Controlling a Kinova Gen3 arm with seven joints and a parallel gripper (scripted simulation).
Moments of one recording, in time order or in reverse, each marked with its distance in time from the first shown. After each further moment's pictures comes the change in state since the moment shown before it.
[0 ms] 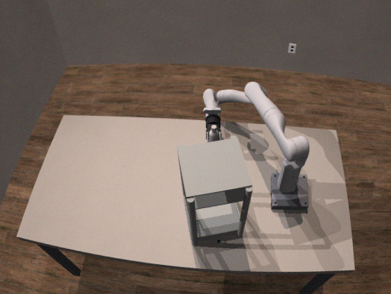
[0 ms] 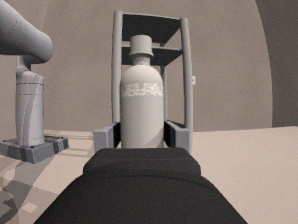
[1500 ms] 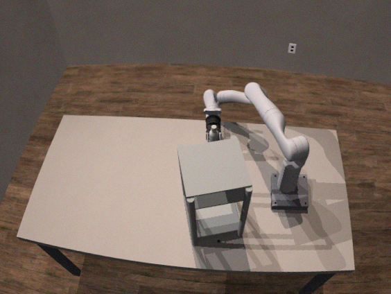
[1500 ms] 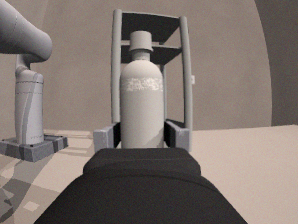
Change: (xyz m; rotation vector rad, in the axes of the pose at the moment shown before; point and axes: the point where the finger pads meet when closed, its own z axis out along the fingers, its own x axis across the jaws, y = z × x) arm 0.000 0.005 0.000 -0.001 0.005 0.003
